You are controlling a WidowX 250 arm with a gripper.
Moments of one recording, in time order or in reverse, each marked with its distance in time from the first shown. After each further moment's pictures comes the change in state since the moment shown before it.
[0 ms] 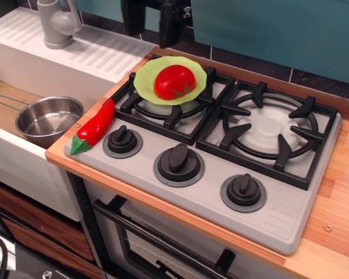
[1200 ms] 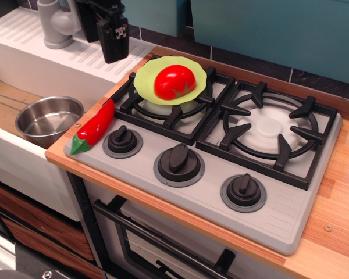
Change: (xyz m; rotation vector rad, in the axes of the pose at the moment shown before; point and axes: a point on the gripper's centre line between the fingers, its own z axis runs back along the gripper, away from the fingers) arm -0.055 0.038 -0.007 0.068 -0.186 -0.248
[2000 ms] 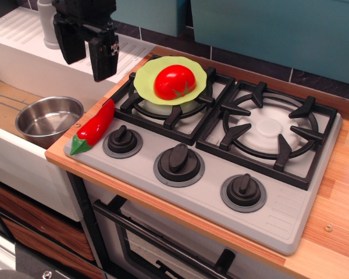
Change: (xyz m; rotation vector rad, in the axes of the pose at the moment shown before) arm -0.022 -0.002 -0.015 -0.001 0.080 0.246
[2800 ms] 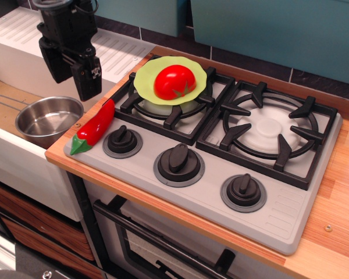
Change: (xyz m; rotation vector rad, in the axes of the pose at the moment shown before) arm -0.015 0.014 -0.025 -0.001 -0.068 -0.022
